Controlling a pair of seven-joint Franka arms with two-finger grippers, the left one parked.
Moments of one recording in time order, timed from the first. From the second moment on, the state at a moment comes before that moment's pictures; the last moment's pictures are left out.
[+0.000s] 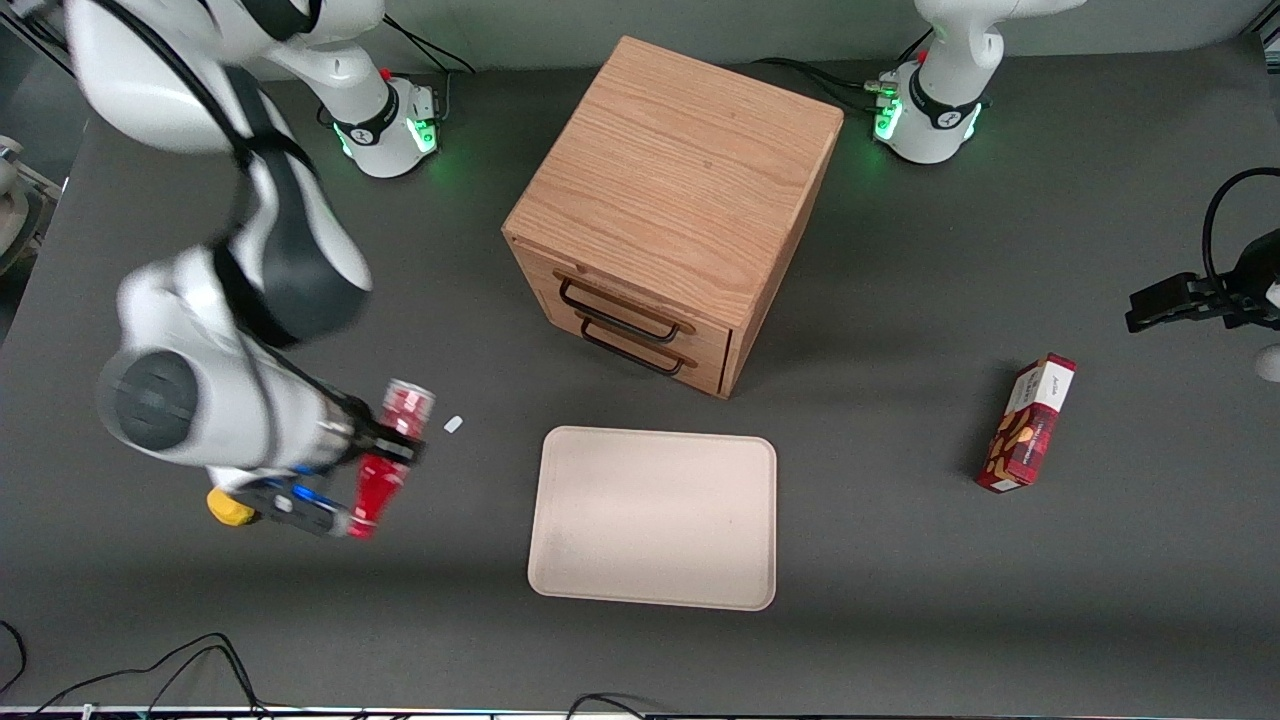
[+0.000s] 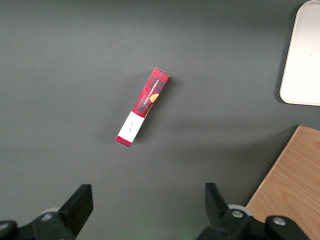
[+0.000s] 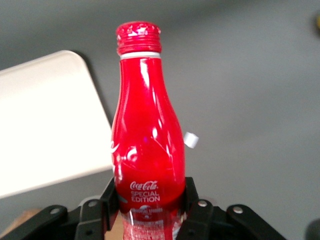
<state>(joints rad) 0.22 0.75 0.16 -0.99 -0.04 1.63 0.71</state>
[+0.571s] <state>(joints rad) 0.37 1.01 0.12 -0.91 -0.05 1.90 0.68</state>
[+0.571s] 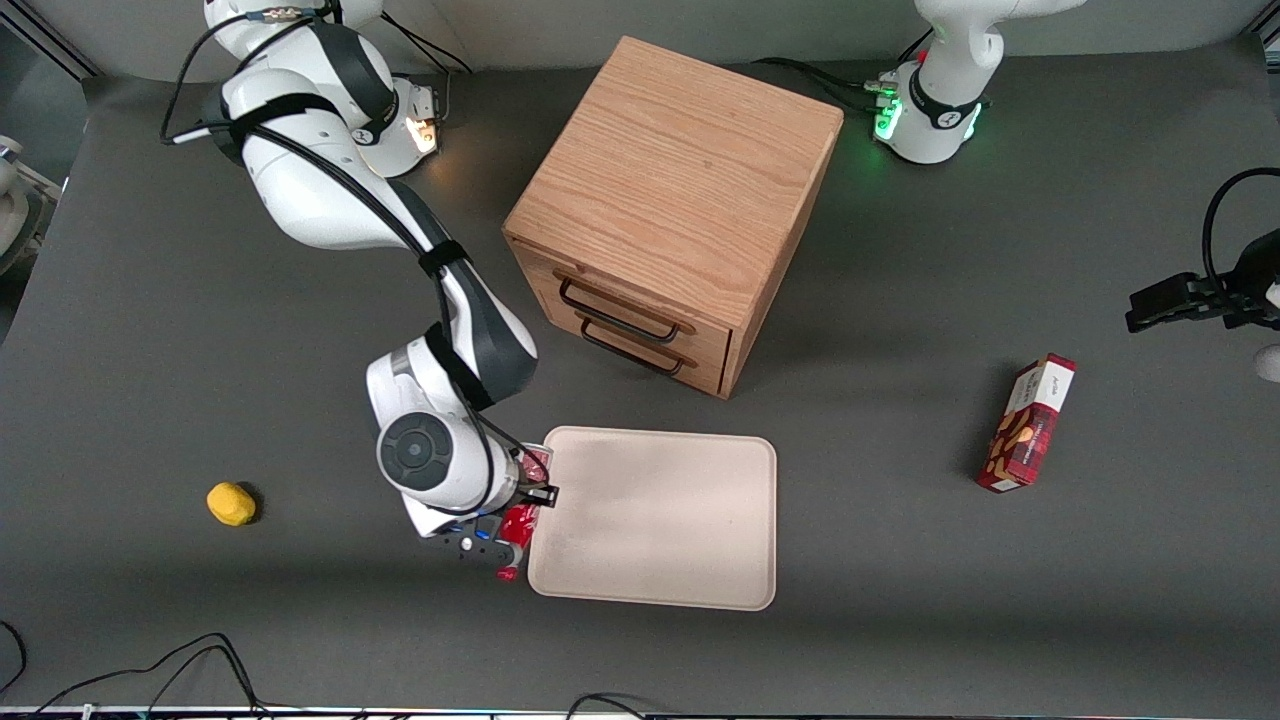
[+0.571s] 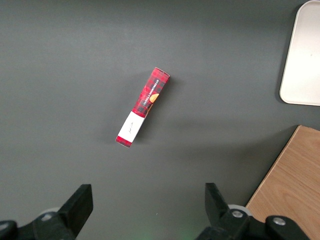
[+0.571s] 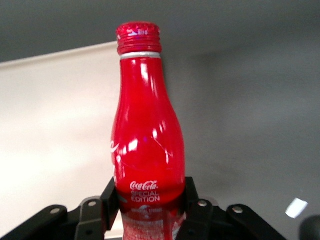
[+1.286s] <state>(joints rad) 0.40 1.11 0.09 -0.90 -0.05 2.04 0.58</state>
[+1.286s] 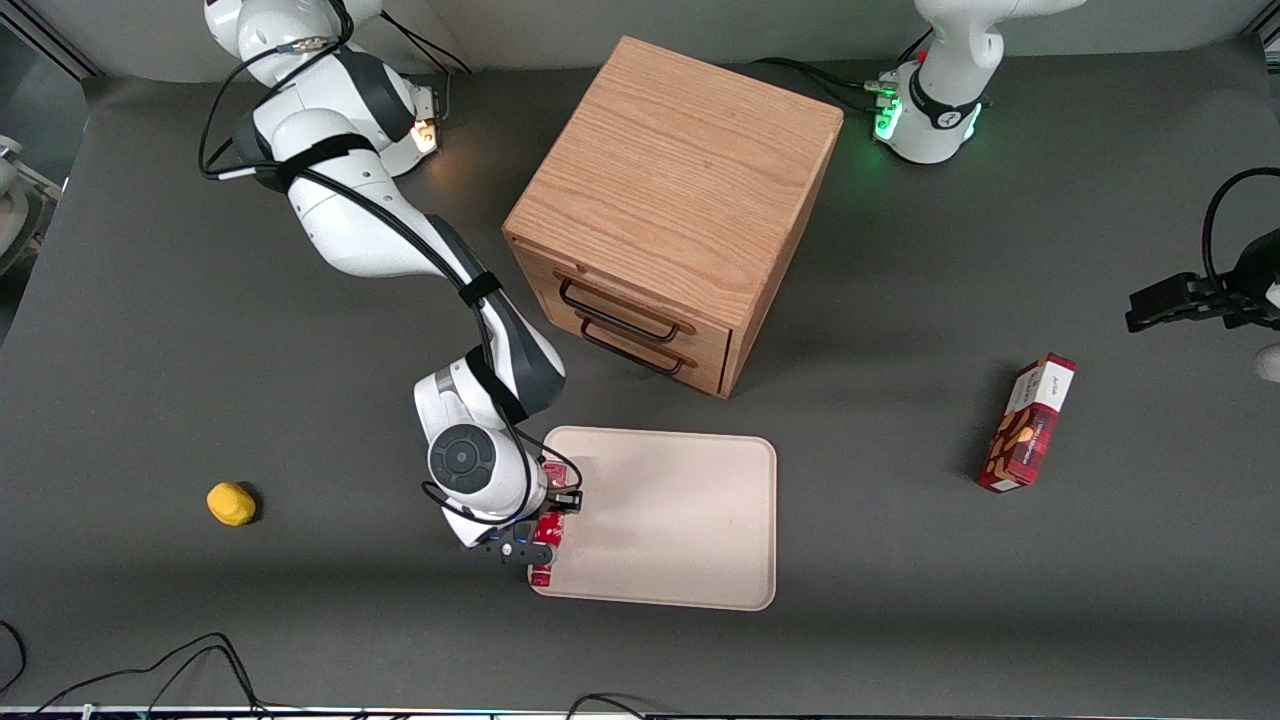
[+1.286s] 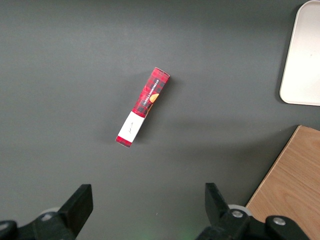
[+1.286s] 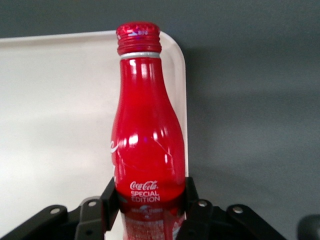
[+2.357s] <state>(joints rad) 0.40 1.13 0.09 -0.89 -0.05 2.06 0.58</state>
